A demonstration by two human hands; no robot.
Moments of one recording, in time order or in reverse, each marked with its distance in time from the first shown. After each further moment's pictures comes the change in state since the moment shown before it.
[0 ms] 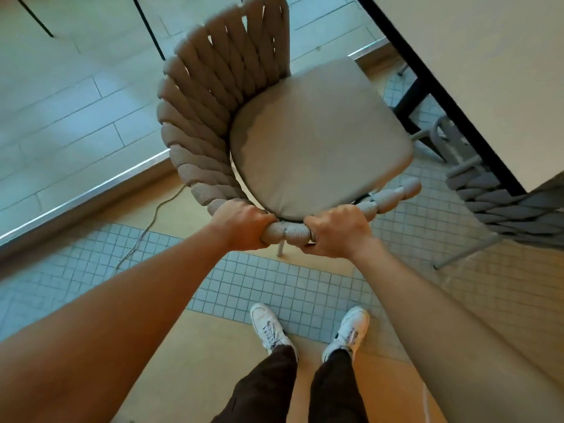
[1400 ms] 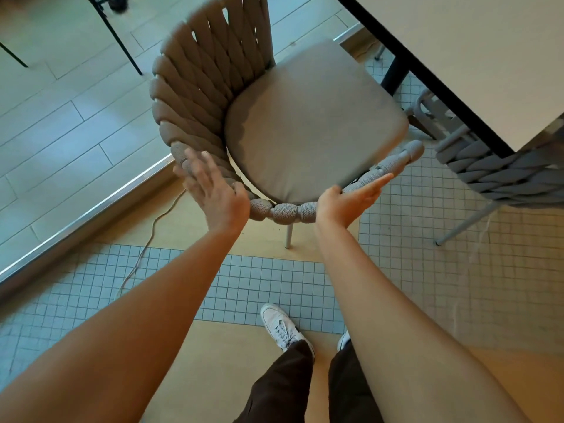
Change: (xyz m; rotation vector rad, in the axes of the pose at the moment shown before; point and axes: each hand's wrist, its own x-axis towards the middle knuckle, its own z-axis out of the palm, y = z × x) left_hand 0.018 0.005 -0.001 -0.601 0.443 -0.955; right_hand 0.038 -0.041 -0.011 1.234 0.920 1.520
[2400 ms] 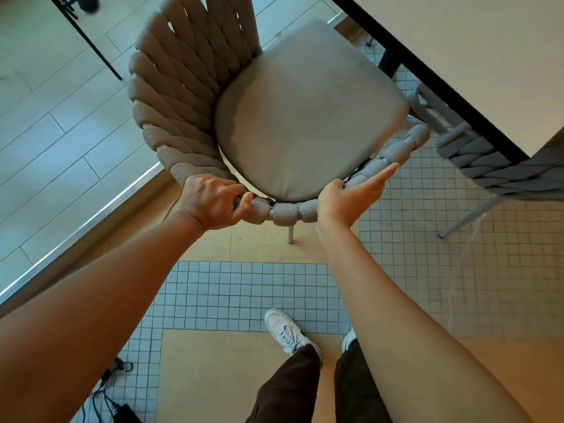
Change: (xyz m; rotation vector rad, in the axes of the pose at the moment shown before) left_hand 0.081 -0.006 -0.010 0.418 -0.116 1.002; right_hand 0.036 -0.009 0.028 -0.002 0.101 -0.063
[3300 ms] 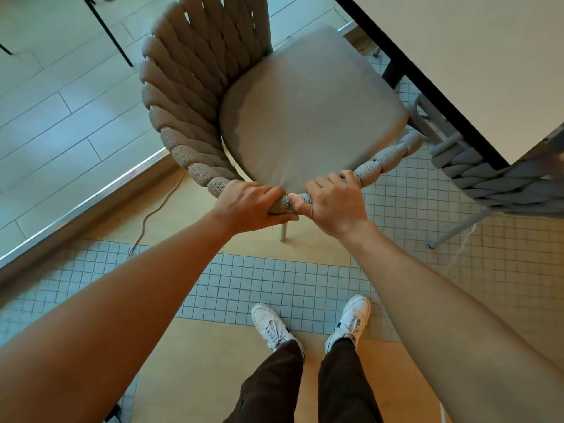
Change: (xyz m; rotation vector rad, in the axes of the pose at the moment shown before) left_hand 0.002 0.073 0.012 -0.080 0.033 0.153; right_hand 0.038 0.015 -0.049 -0.947 -0.613 -1.413
